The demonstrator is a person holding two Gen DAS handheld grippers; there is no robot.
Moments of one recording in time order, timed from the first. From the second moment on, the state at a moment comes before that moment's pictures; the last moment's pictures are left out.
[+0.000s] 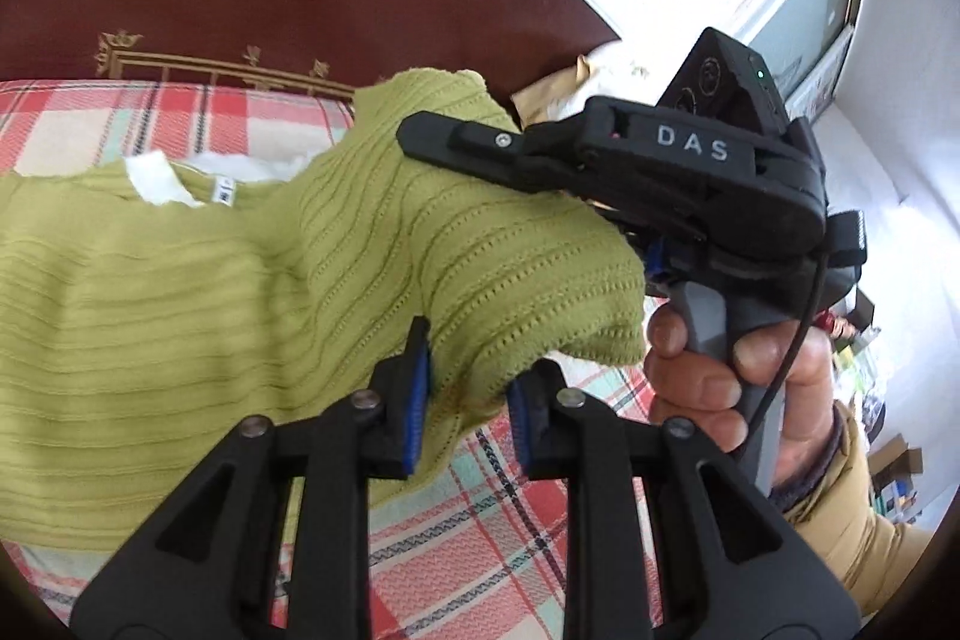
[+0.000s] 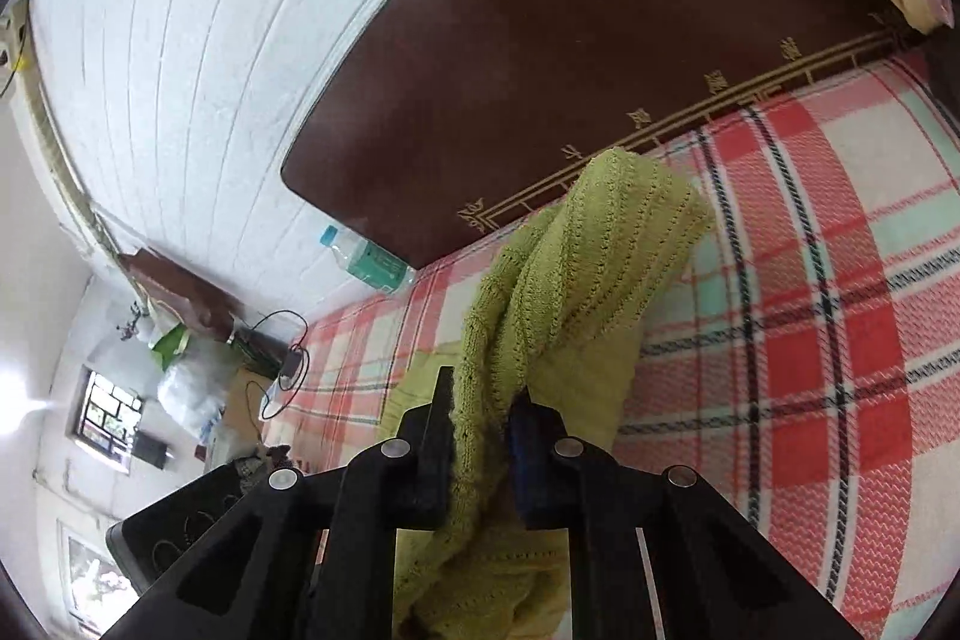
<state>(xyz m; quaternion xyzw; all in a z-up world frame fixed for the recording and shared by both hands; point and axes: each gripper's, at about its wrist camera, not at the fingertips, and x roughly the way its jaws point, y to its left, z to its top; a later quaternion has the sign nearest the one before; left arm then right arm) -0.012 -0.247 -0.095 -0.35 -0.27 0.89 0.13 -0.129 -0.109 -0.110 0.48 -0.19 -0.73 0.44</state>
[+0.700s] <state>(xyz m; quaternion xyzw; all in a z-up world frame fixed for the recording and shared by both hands) 0.073 -0.368 -0.109 -0.28 -0.40 0.87 0.05 -0.070 -0.280 -0.116 0.51 -0.11 -0.69 0.50</state>
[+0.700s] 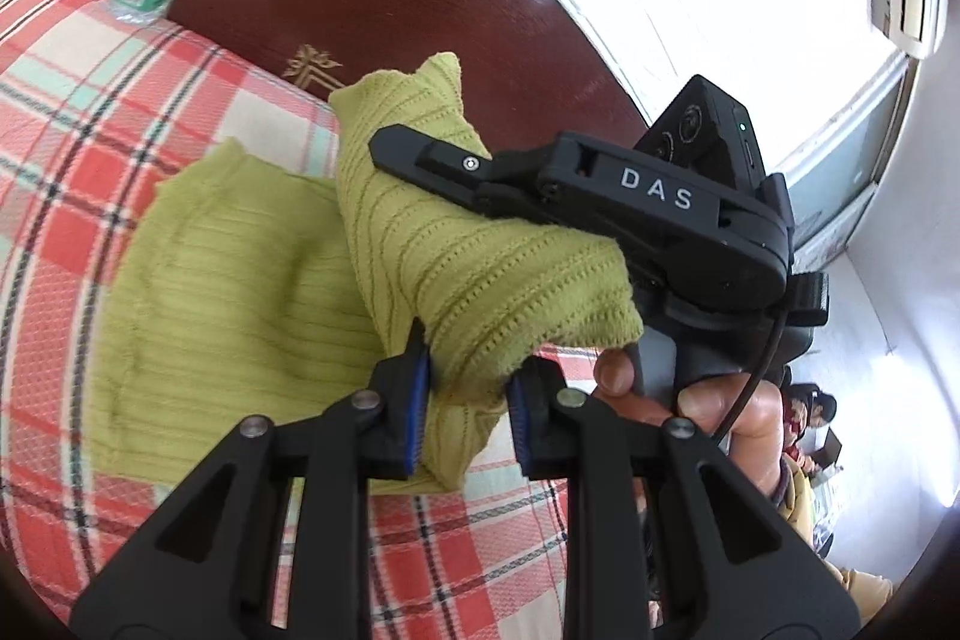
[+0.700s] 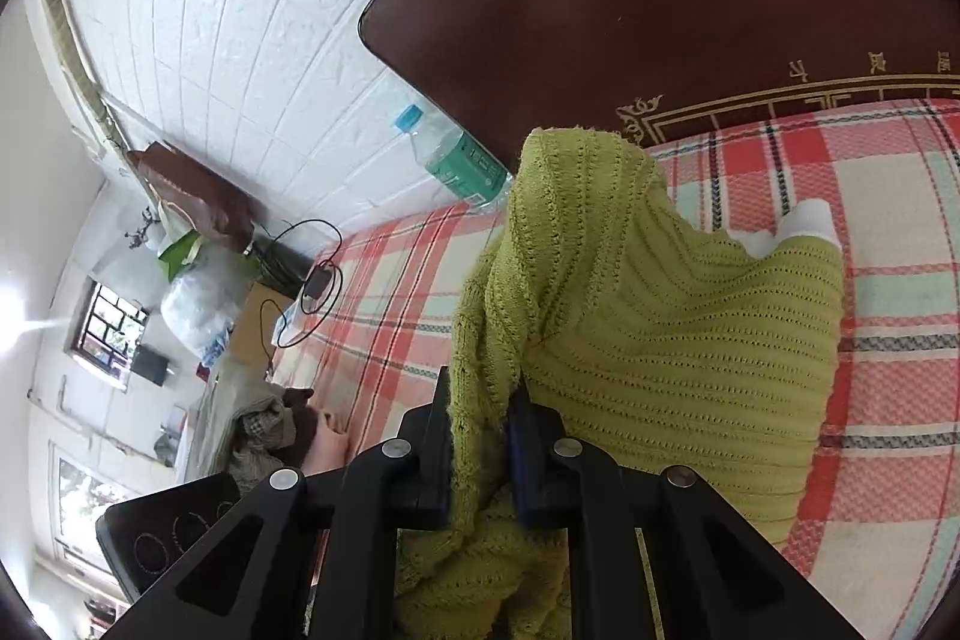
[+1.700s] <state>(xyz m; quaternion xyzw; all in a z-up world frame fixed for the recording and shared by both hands) 0.162 -0.432 -0.177 -0.28 -0.46 0.84 -0.06 0.005 -0.328 -0.145 0.47 0.03 -0.71 0.53</state>
